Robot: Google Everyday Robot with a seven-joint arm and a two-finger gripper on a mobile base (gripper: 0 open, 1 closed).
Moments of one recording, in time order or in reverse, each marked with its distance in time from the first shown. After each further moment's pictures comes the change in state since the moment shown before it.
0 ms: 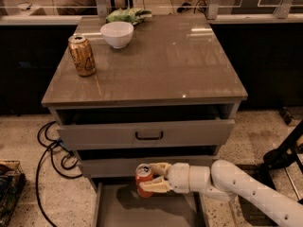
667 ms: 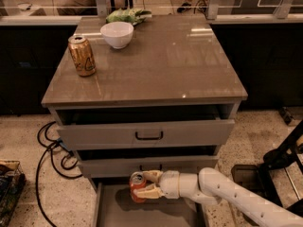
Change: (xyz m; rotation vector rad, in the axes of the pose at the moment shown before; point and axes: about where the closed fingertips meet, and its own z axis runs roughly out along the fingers) arm 0.066 -0.013 0.044 -0.031 -0.019 -0.007
